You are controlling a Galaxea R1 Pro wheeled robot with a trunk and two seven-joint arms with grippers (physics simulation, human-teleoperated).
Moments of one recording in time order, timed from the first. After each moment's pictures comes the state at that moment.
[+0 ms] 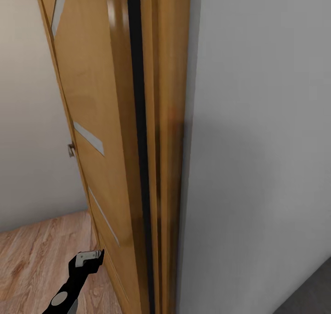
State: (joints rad) left arm -0.33 0.12 0.03 -0.61 0.11 -0.31 -0.02; right arm -0.05 -0.06 0.00 -0.16 0.00 0.00 0.03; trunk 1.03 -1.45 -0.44
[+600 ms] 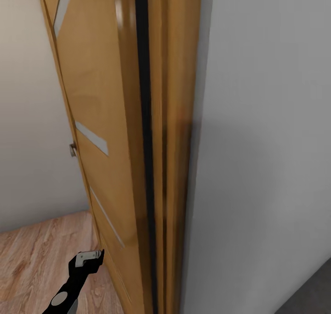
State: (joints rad) left arm -0.33 0.12 0.03 -0.61 0.11 -0.31 -0.02; right arm -0.05 -0.06 0.00 -0.16 0.00 0.00 0.03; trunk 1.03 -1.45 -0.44
